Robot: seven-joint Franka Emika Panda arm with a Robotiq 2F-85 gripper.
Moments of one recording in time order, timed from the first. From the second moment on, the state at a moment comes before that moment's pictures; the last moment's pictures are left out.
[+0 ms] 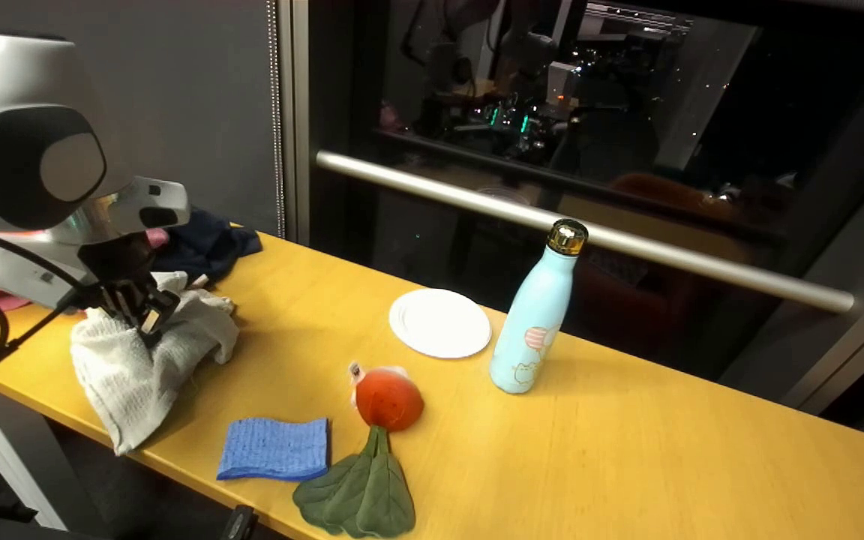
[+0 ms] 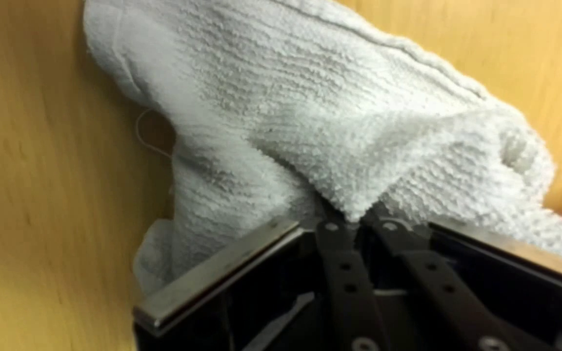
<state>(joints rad) 0.29 0.51 -0.07 -2.23 -0.06 2.82 0.44</state>
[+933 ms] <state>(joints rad) 0.23 0.50 -0.30 -2.32 -0.08 2.82 0.44</state>
